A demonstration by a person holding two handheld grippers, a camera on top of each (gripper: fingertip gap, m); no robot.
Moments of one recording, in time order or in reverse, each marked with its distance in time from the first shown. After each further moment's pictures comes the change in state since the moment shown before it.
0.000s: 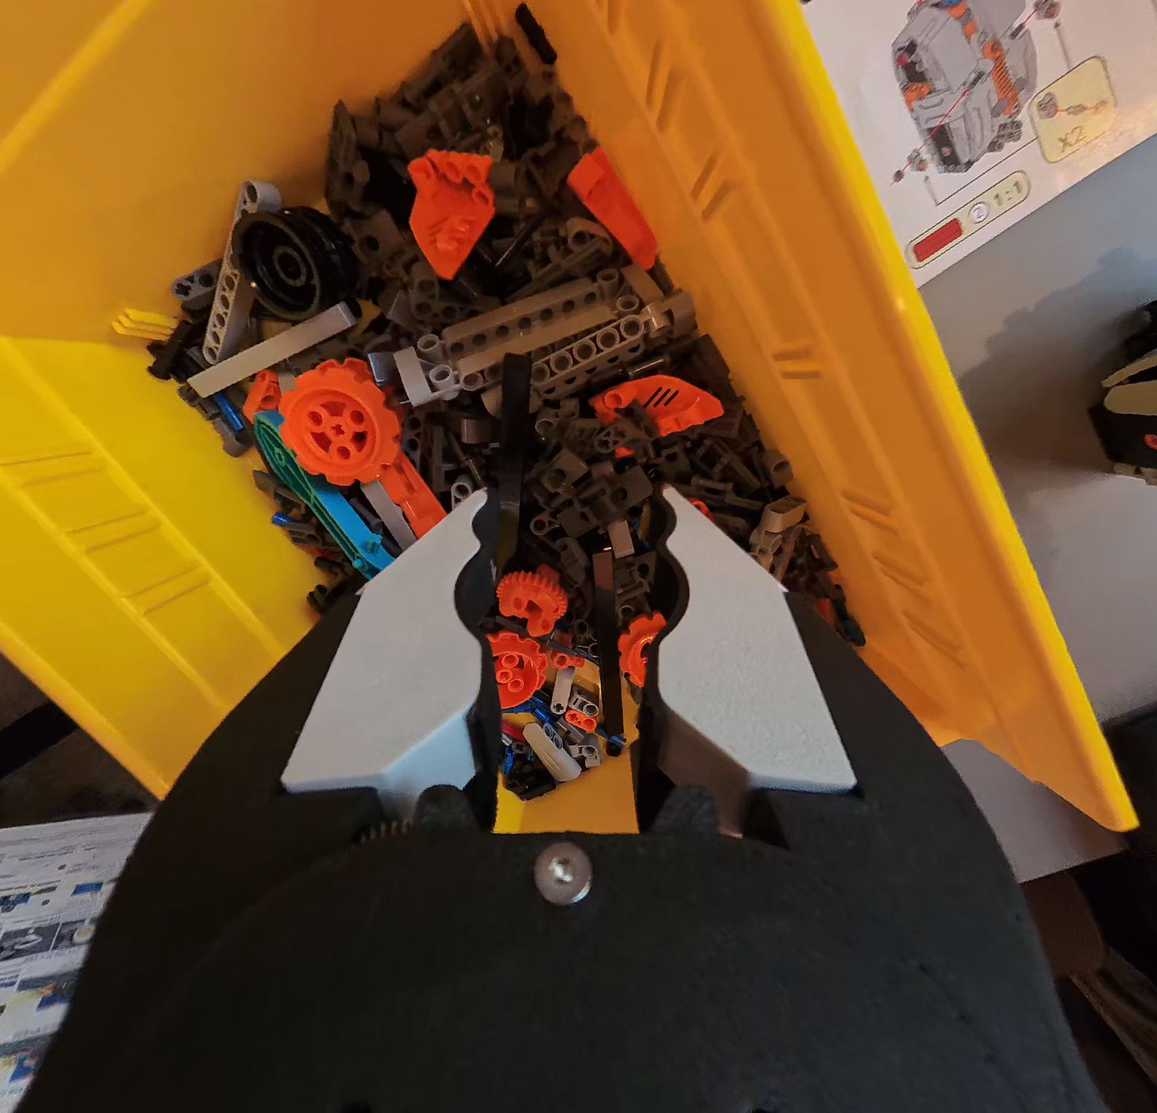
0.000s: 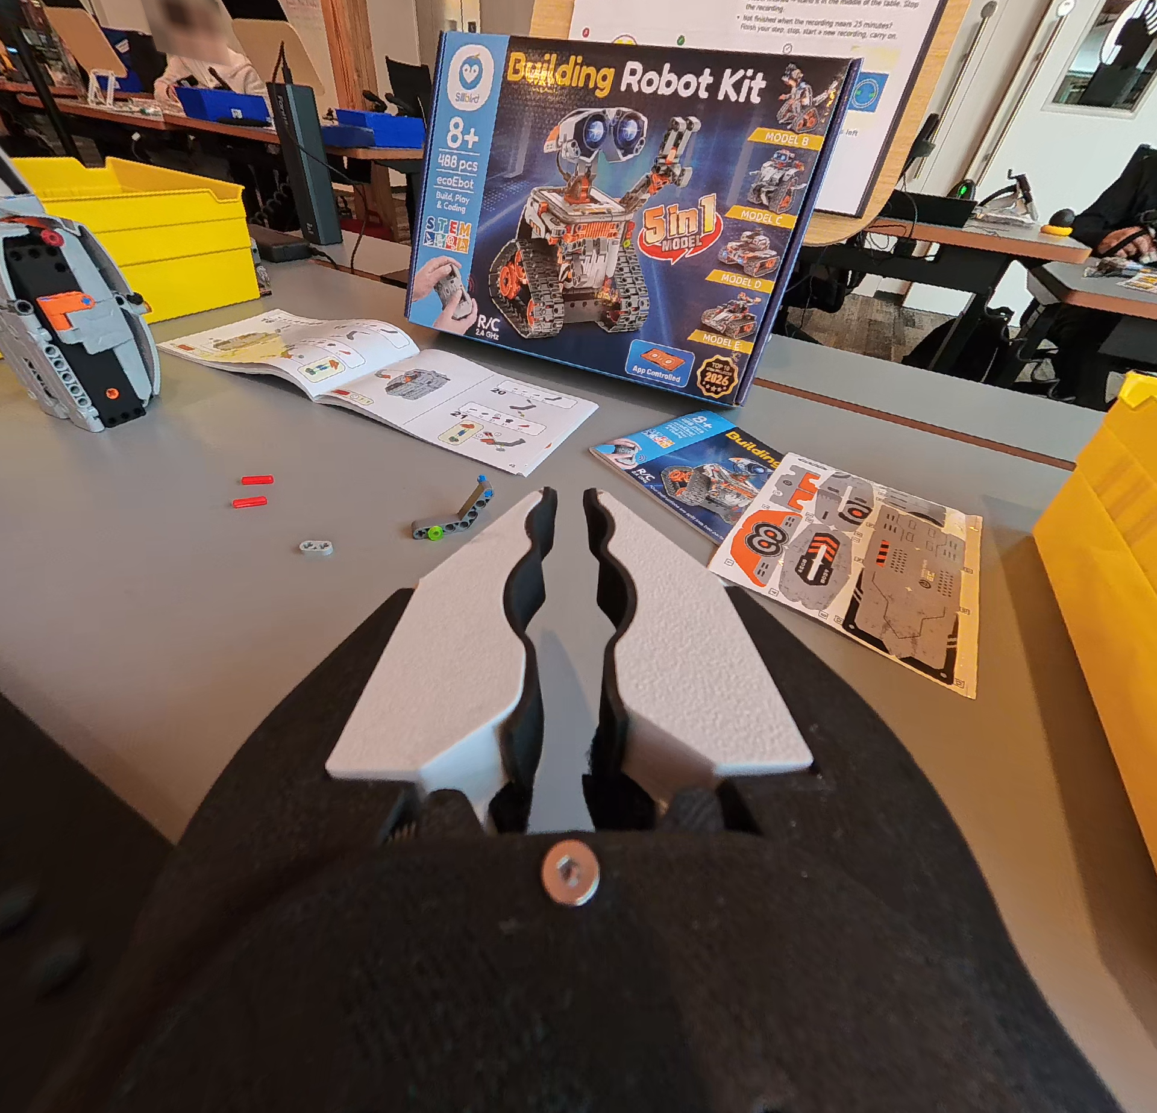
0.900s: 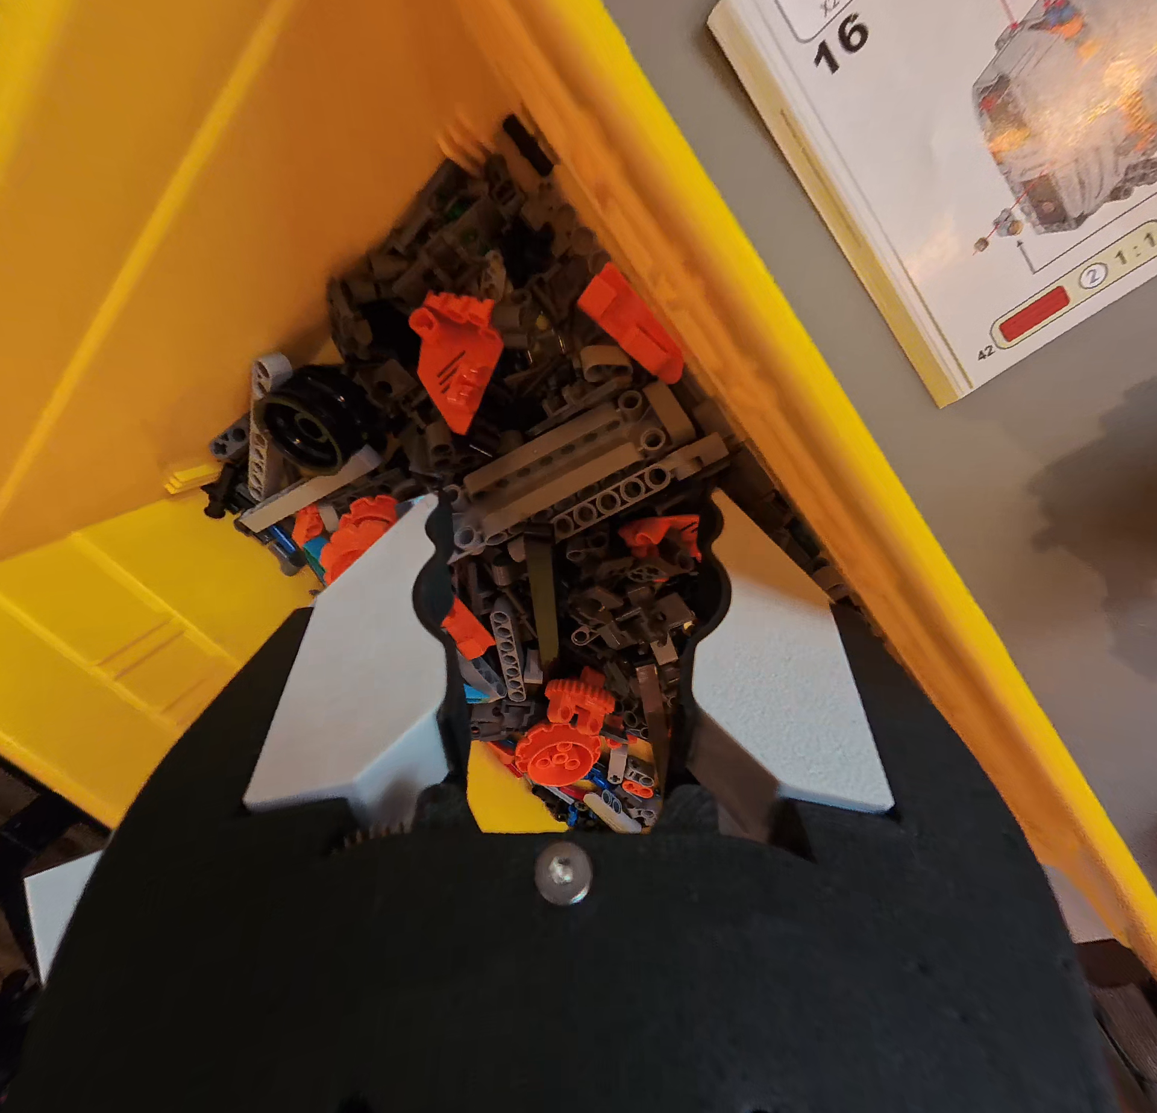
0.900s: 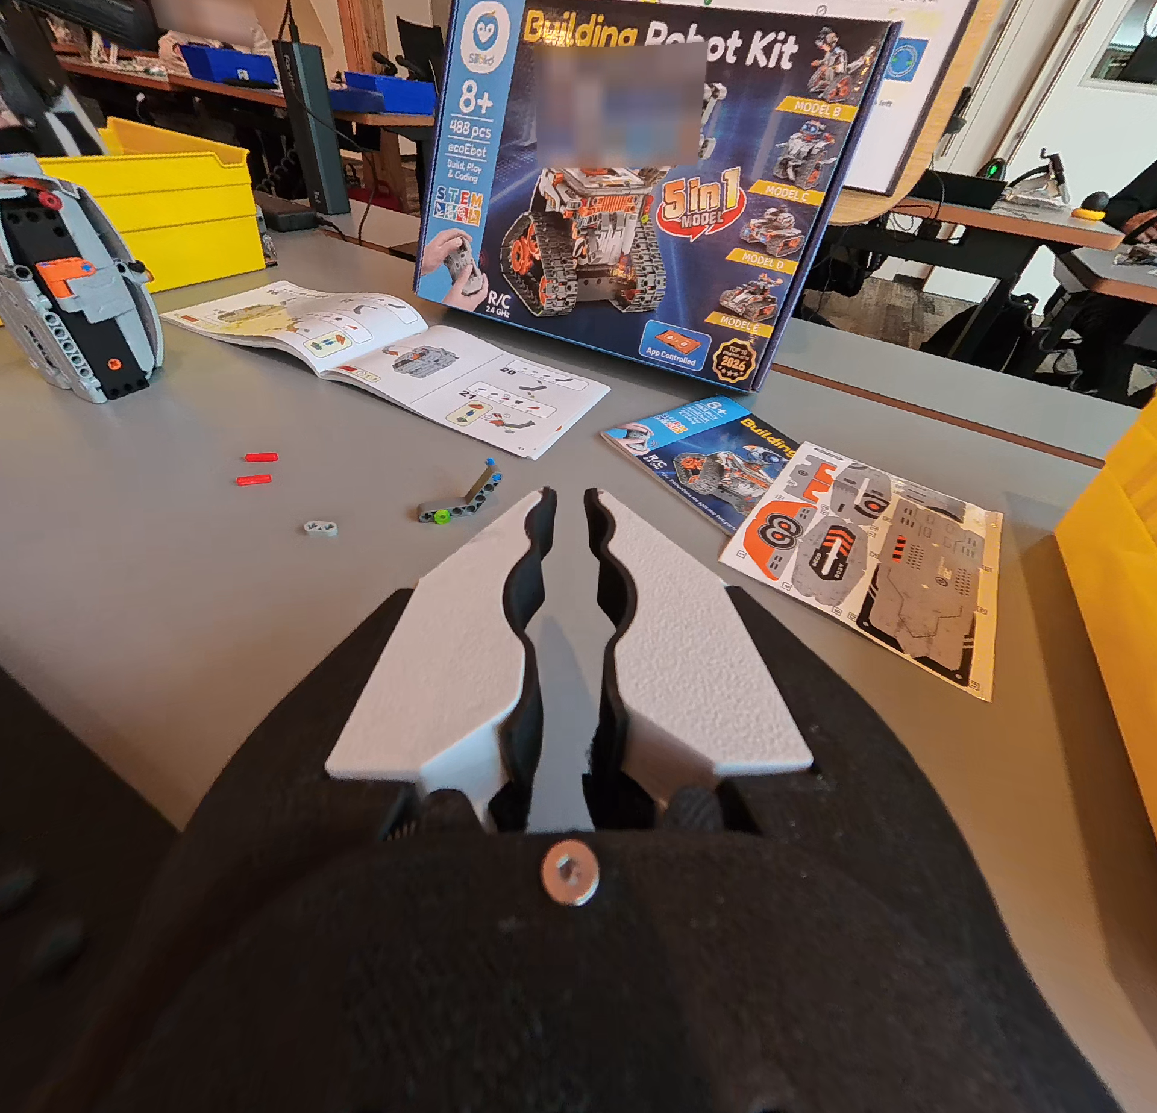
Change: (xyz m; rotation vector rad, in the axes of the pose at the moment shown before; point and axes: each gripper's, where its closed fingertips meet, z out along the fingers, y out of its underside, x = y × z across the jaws) left arm -0.009 -0.033 0.034 -0.136 -0.074 0.127; right arm -0.005 0.007 0.004 -0.038 -0.022 -0.017
